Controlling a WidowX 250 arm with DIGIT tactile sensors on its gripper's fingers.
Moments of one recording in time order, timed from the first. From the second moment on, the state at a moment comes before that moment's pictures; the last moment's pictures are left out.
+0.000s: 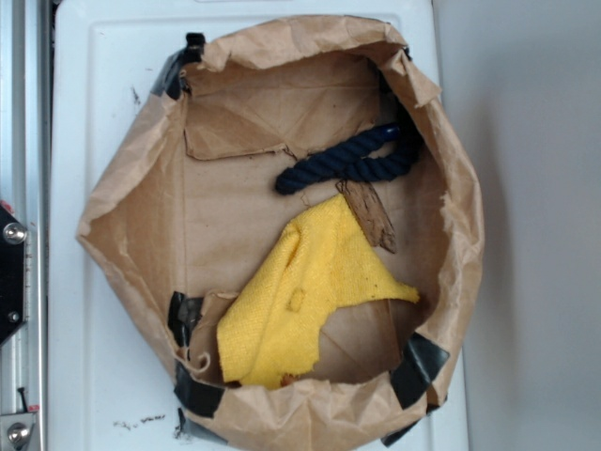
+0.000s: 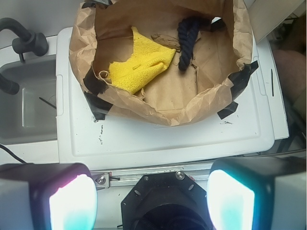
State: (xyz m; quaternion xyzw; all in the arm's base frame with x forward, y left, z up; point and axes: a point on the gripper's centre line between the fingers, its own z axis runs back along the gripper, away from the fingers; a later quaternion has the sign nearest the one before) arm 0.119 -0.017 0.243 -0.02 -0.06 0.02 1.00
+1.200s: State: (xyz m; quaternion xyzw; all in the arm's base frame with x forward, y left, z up) arm 0.255 -0.010 0.166 0.03 -0.06 0.02 1.00
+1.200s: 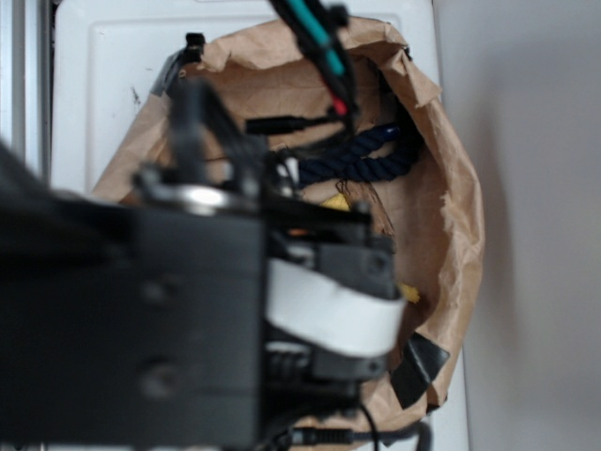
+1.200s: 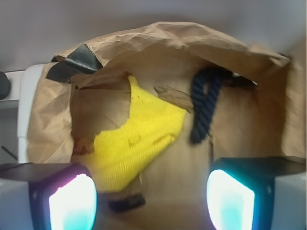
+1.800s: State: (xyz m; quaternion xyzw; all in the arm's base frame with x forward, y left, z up) arm 0.282 0.045 0.101 -0.03 -0.02 0.07 1.00
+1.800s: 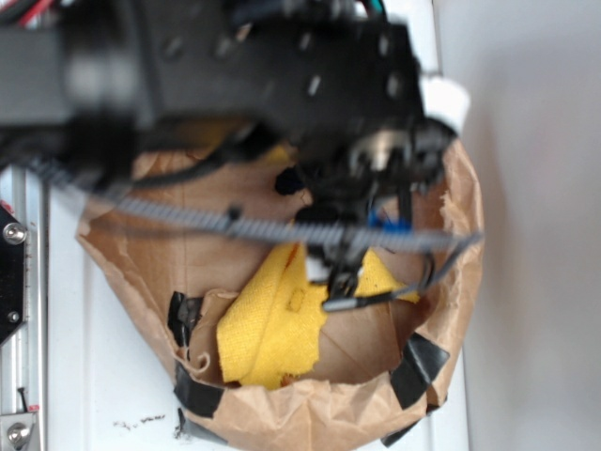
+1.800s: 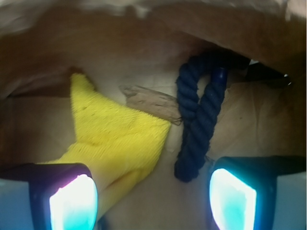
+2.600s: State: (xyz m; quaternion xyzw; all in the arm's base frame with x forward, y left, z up) arm 0.283 0.046 0.100 -0.03 -0.02 0.07 1.00
